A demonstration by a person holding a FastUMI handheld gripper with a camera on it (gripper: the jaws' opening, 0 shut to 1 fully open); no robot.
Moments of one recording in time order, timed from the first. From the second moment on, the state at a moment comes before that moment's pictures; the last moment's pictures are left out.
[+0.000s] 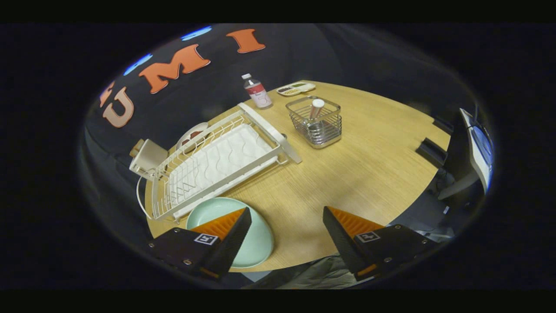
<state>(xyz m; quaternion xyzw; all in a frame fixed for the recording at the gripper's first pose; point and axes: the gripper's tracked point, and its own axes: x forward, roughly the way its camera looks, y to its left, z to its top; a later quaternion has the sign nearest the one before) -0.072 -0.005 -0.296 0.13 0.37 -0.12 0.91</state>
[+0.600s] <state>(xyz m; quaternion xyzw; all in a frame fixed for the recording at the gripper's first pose) -0.039 -0.076 -0.246 0.06 0.28 -0.14 0.95</state>
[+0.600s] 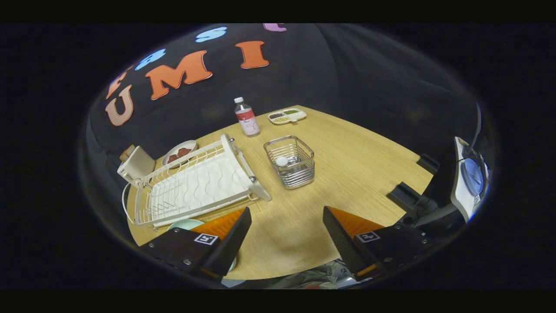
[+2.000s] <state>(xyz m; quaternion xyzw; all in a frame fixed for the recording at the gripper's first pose) 0.051 -0.097 -0.211 -0.05 0.19 -0.06 0.98</state>
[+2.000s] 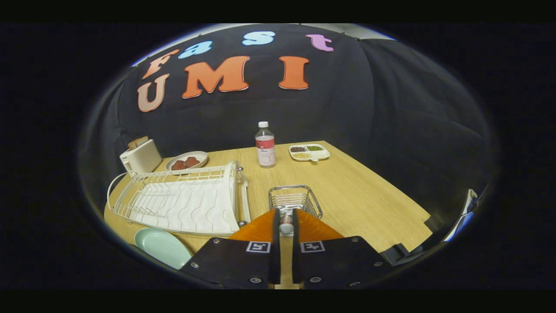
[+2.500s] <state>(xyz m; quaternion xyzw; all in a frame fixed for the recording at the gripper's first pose) 0.034 -0.093 -0.176 -0.05 0.16 -0.07 0.98</state>
